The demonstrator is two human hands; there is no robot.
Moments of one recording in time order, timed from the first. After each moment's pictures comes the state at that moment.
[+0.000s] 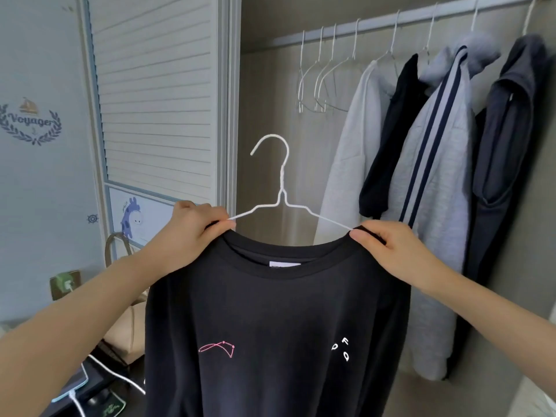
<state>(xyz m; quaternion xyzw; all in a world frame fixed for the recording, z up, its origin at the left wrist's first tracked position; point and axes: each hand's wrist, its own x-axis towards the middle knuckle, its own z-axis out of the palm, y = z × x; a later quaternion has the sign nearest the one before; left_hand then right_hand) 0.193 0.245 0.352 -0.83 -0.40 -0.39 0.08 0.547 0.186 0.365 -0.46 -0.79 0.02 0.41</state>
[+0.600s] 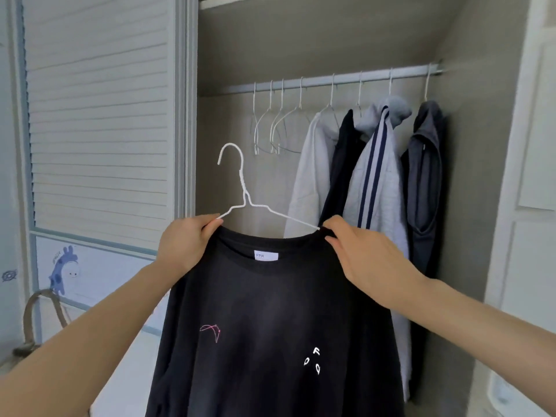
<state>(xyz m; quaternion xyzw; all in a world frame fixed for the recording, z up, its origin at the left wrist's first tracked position) 0.251 0.310 0.396 -0.74 -0.47 -0.48 0.06 0.525 0.137 0.415 -0.49 -0.73 -0.37 0.29</state>
